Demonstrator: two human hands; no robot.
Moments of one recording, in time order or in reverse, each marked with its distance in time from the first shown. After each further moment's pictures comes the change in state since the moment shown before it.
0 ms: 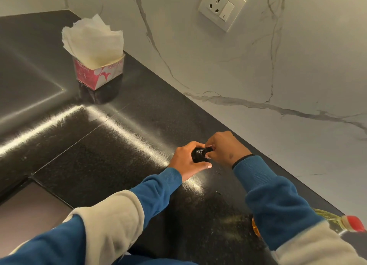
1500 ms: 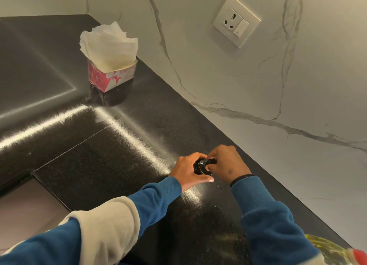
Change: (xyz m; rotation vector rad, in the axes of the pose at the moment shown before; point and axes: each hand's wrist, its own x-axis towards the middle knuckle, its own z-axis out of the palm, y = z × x) left_hand 0.003 0.003 -0.002 0.012 -0.020 -0.014; right_hand 0.010 -0.001 0.013 0.095 0.048 0.065
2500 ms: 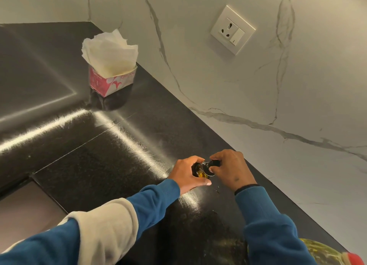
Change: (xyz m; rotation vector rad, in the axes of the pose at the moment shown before) left_hand 0.003 0.004 0.002 0.026 0.010 -0.076; right_hand -0.022 0.003 -0.013 0.109 0.126 0.042
